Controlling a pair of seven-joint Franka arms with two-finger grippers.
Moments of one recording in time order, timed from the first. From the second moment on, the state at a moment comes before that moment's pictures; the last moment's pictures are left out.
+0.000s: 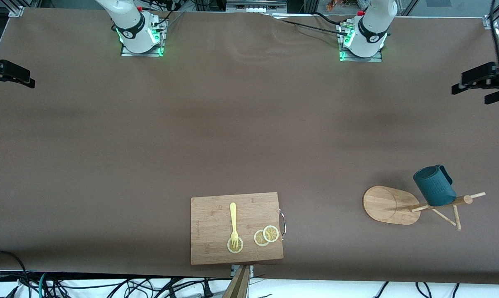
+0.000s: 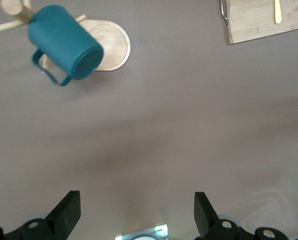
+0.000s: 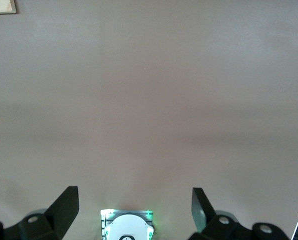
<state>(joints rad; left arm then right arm) 0.30 0.13 -0.27 -1.37 -0.14 1.36 0.16 -0.06 0.09 -0.01 -1.40 -0.04 1.32 -0.09</state>
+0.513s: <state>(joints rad) -0.04 -0.08 -0.07 -1.69 0.04 1.54 -0.03 -0.06 0.09 -0.01 -1.40 -0.04 1.32 -0.09</state>
